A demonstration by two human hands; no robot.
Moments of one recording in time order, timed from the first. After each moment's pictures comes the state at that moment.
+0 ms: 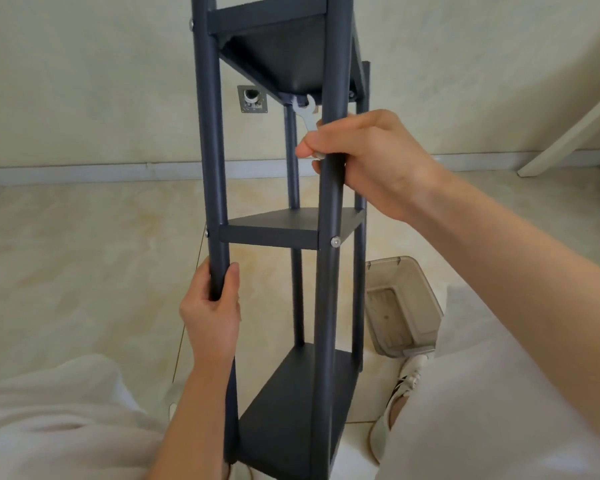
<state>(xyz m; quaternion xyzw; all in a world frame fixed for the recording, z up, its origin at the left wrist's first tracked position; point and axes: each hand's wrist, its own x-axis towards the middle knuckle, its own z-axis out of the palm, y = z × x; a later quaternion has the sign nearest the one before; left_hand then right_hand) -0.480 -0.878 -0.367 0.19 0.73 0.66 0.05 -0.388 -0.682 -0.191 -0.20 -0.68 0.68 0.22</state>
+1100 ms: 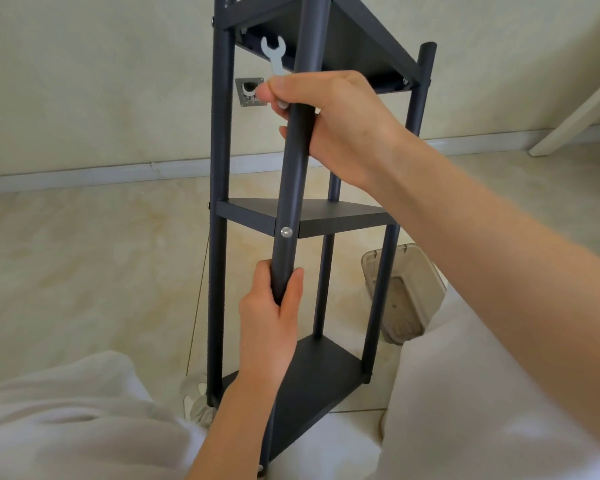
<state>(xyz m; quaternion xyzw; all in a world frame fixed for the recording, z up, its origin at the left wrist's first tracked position) -0.427 -0.863 -0.349 0.28 0.78 0.54 0.13 -0.414 -0.693 -0.174 -0.20 -0.62 0.72 0.24</state>
